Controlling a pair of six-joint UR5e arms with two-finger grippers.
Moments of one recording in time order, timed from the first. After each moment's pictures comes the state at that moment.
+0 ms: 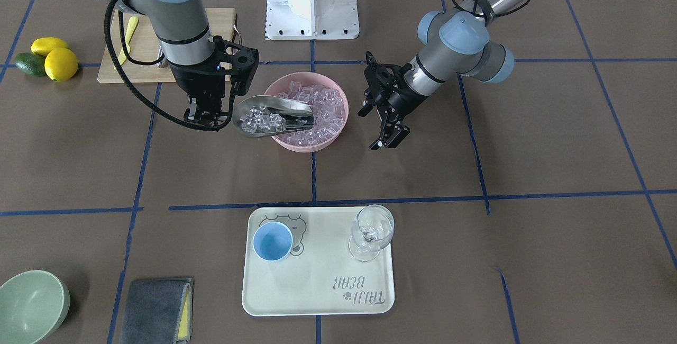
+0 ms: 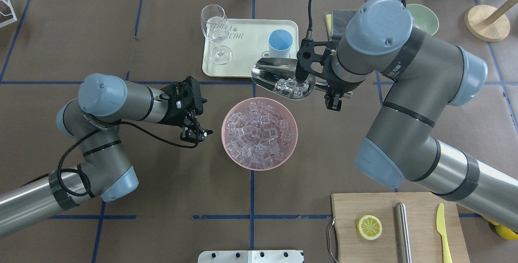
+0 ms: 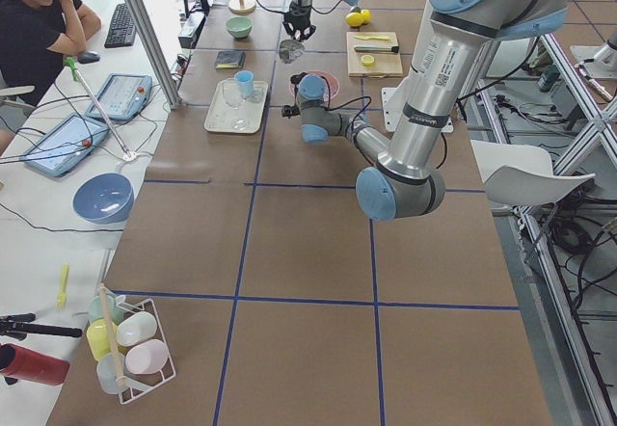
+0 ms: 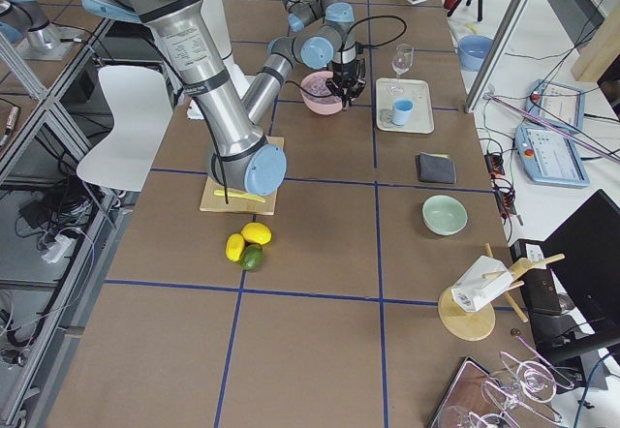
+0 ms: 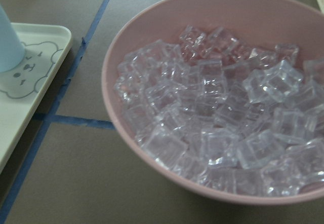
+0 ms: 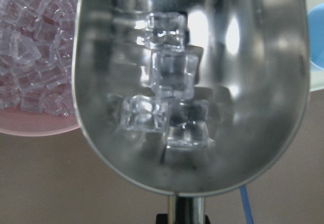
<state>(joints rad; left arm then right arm) -0.60 -2.03 -1.55 -2.44 -1.94 0.00 0.69 -1.00 1.93 -1.82 1.88 -0.26</state>
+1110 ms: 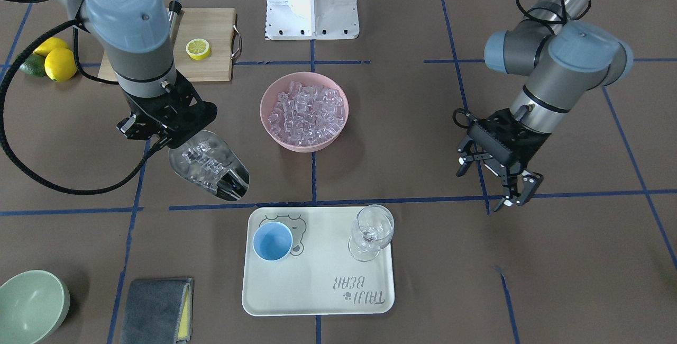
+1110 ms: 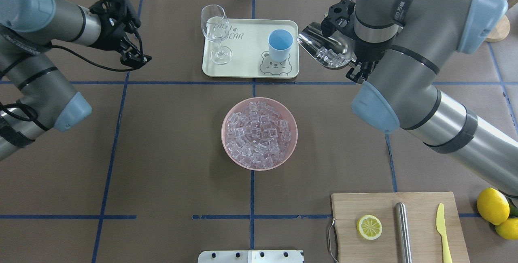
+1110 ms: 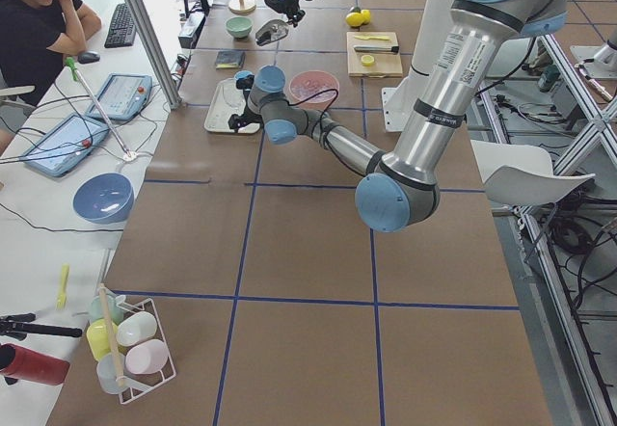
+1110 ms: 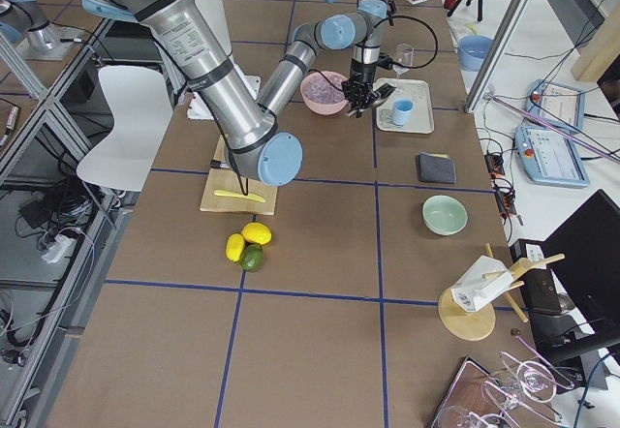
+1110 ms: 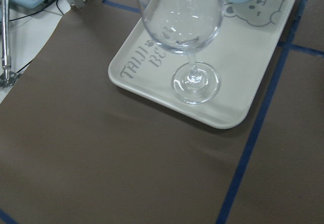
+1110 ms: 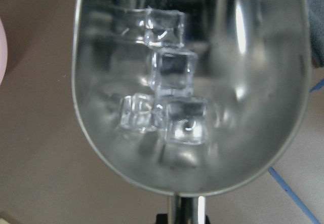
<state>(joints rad) -0.96 -2.01 -1.57 -2.17 -1.98 0.00 0.83 -0.87 1.77 -2.13 2.00 -0.01</state>
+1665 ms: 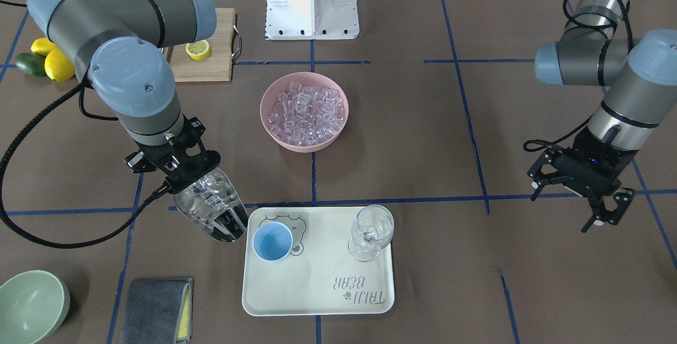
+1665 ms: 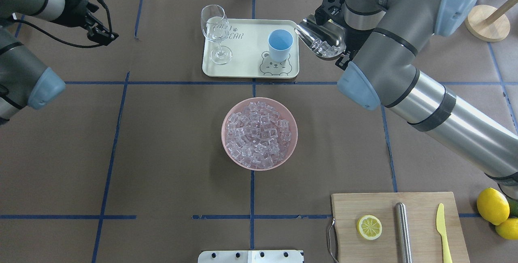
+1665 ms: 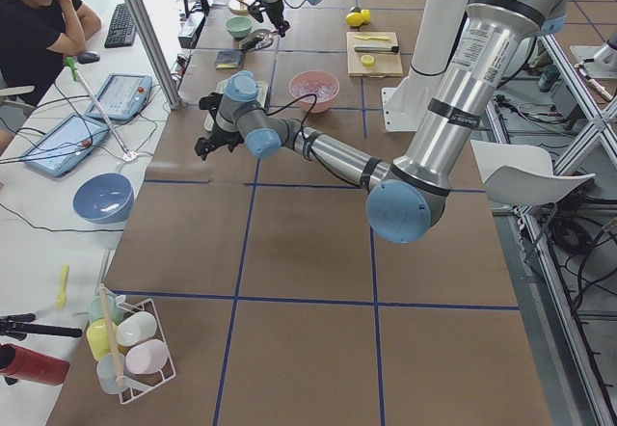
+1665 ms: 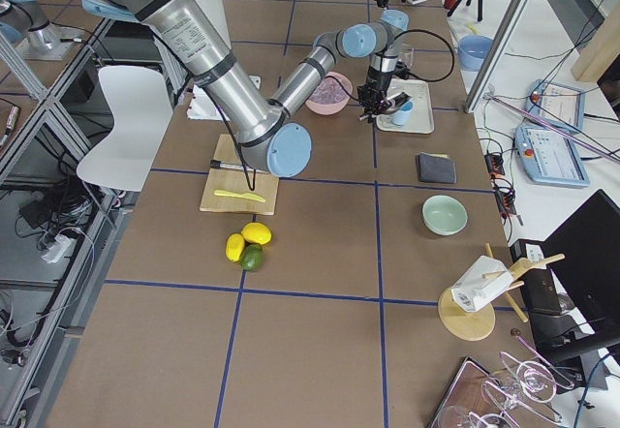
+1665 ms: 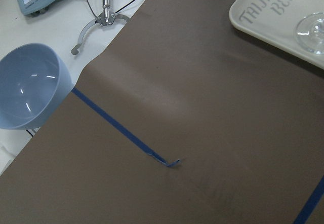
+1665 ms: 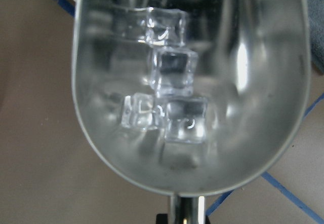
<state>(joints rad) -1.09 -1.97 -1.51 -2.13 -1.99 0.00 0.87 -0.79 1.55 -2.06 2.06 0.07</state>
